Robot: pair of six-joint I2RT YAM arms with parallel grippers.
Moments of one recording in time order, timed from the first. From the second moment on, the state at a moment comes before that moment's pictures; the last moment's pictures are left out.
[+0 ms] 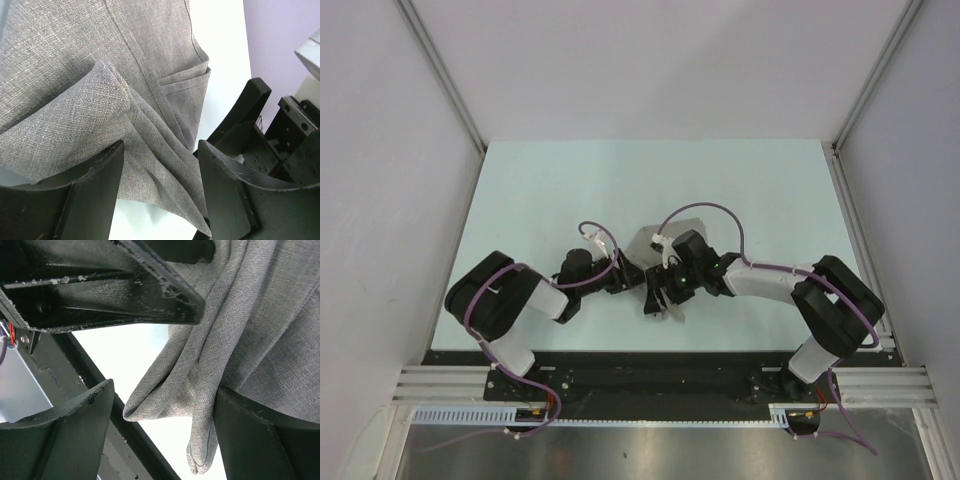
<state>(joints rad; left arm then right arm) -0.52 1.69 0.35 0.96 0.41 -0.89 0.78 1.61 0.83 -0.10 -0.46 0.39</state>
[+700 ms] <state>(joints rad) -0.52 1.64 0.35 0.90 0.37 -0.92 0.91 1.64 0.87 -0.10 -0.32 0.39</state>
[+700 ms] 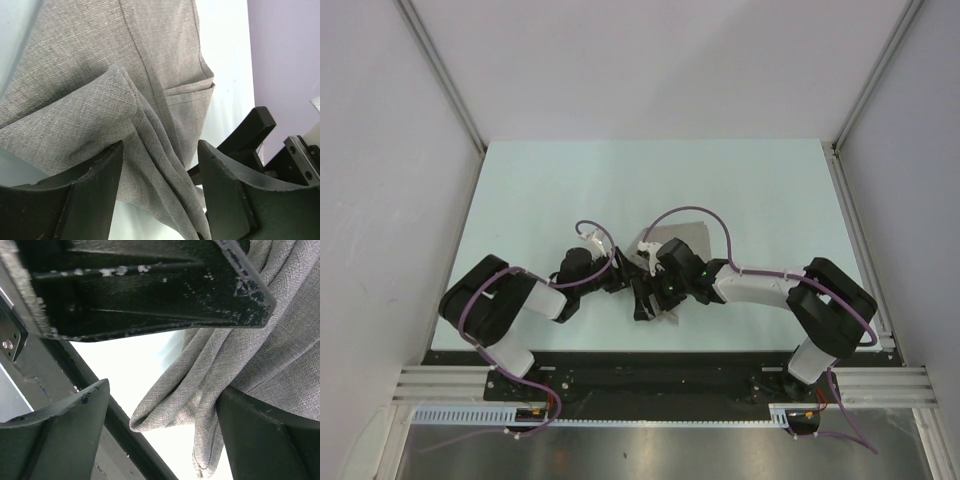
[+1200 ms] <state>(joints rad) -0.52 1.69 0.37 0.92 0.37 -0.92 0.94 1.46 0.83 -0.15 -0.22 0.43</state>
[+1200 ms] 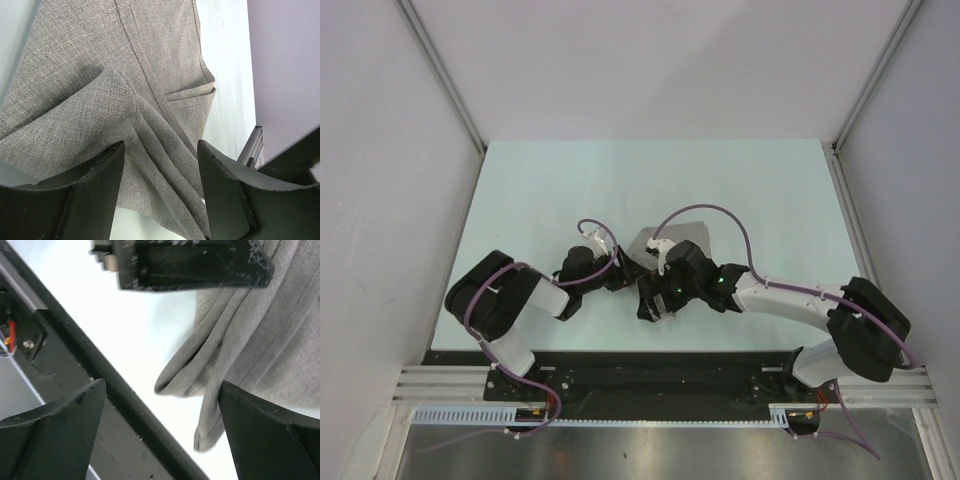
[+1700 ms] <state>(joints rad) -0.52 1.70 0.37 0.93 0.37 -0.92 1.03 1.27 0.78 -0.28 -0.12 0.53</state>
